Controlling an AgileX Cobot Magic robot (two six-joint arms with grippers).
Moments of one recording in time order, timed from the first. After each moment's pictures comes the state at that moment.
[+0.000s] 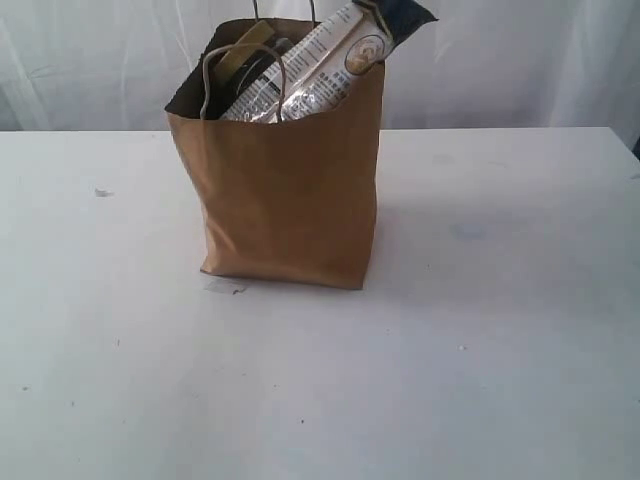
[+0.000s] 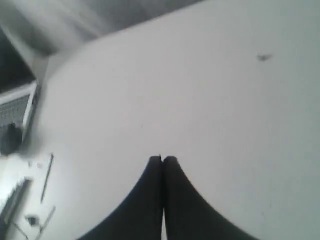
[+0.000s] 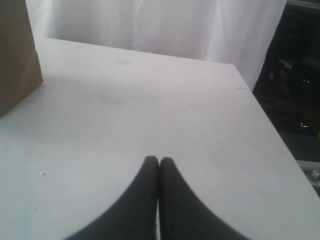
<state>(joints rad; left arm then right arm) -0.11 1.15 -1.05 0.57 0.77 -0.21 0.06 0.00 0.00 -0.19 0.30 0.09</state>
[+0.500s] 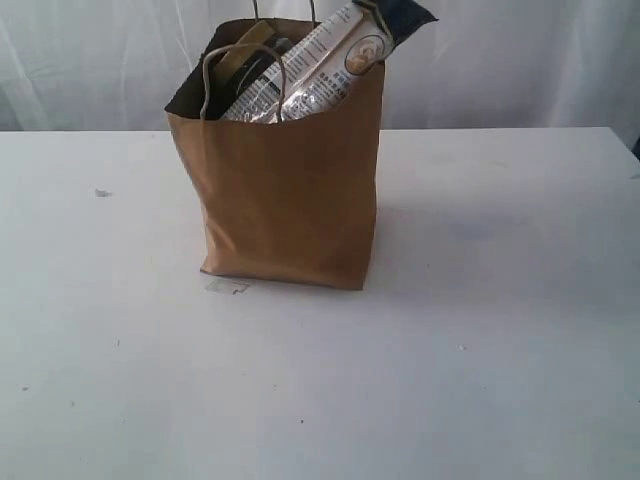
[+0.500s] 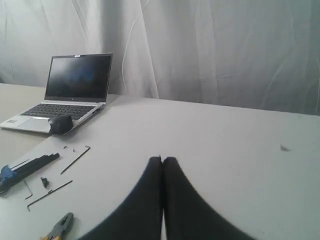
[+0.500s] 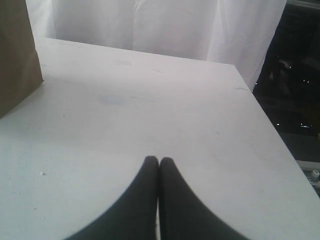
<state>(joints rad) 0.06 0.02 -0.45 0.54 0.69 -0.42 0.06 0.00 0.00 -0.19 0.30 0.09</state>
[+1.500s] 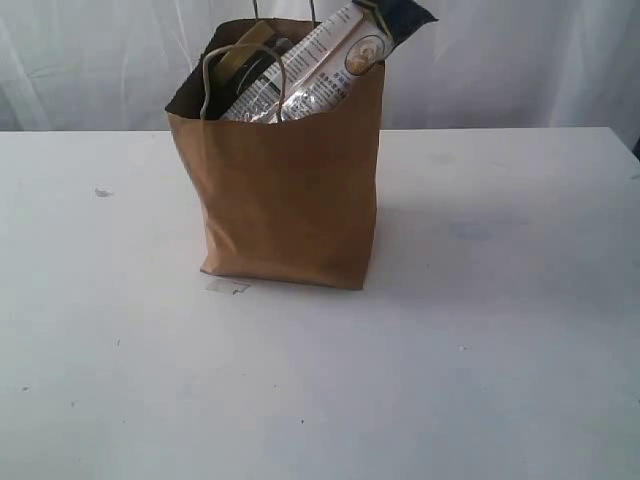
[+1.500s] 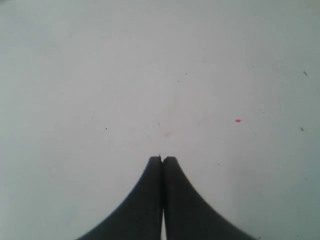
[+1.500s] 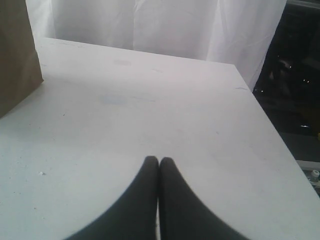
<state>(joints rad) 0.11 0.00 0.02 0.00 0.53 0.23 0.06 0.00 0.00 -0.19 0.30 0.09</state>
